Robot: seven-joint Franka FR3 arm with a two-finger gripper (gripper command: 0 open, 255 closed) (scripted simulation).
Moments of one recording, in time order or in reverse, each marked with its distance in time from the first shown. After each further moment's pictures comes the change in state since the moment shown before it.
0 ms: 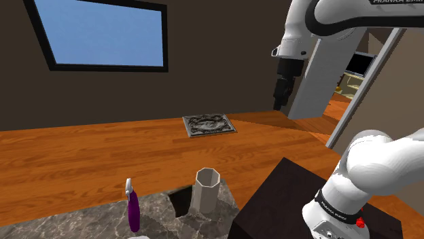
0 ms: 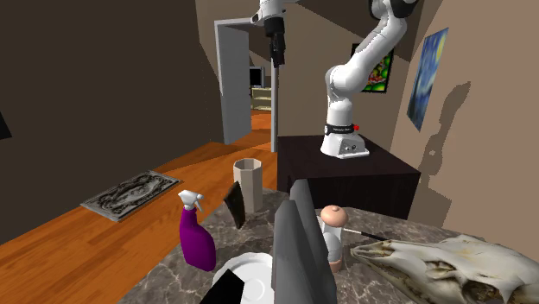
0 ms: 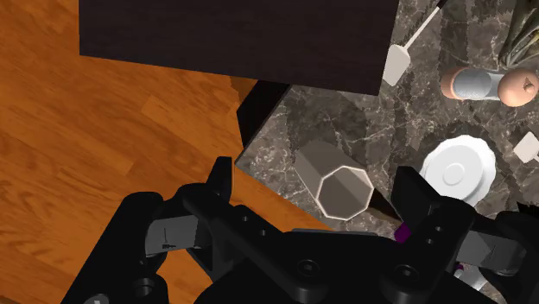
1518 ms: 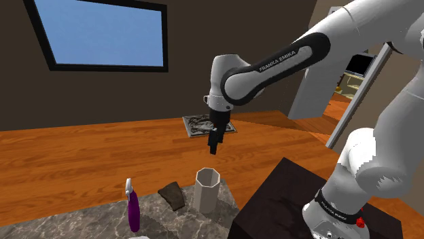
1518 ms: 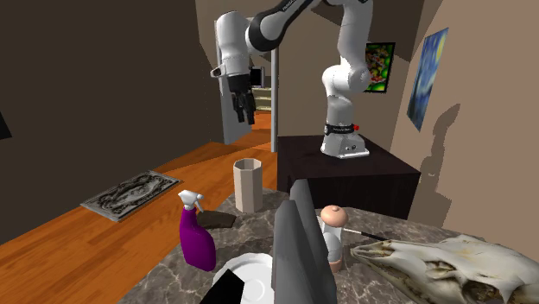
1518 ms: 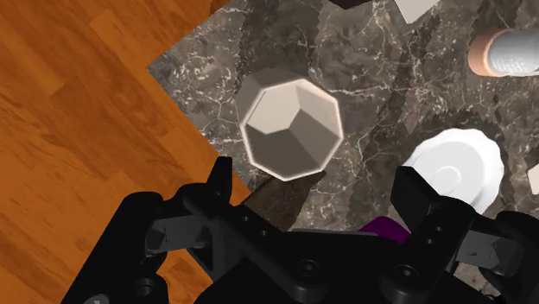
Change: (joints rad) arm 0.171 0.655 0.181 0.060 0.081 0.628 -0.072
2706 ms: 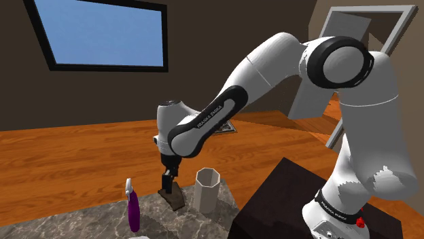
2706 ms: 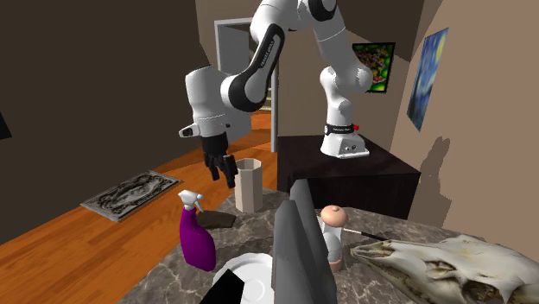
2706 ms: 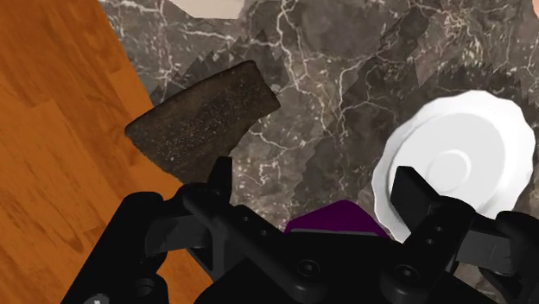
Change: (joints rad) arm 0.158 0.635 0.066 0.425 -0.154 0.232 0.030
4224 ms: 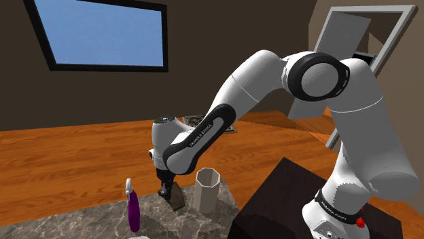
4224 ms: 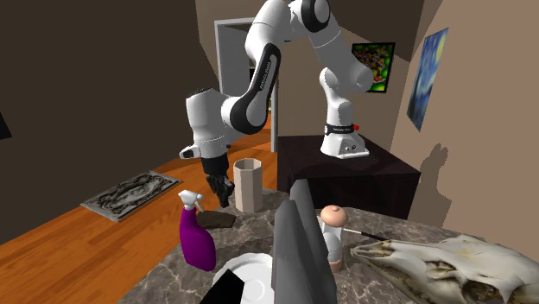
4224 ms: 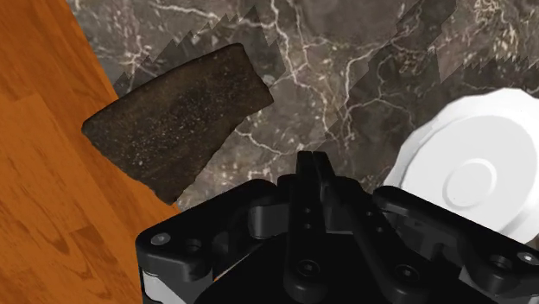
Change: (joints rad) arm 0.040 0.145 -0.012 0.072 -0.029 0.075 0.014
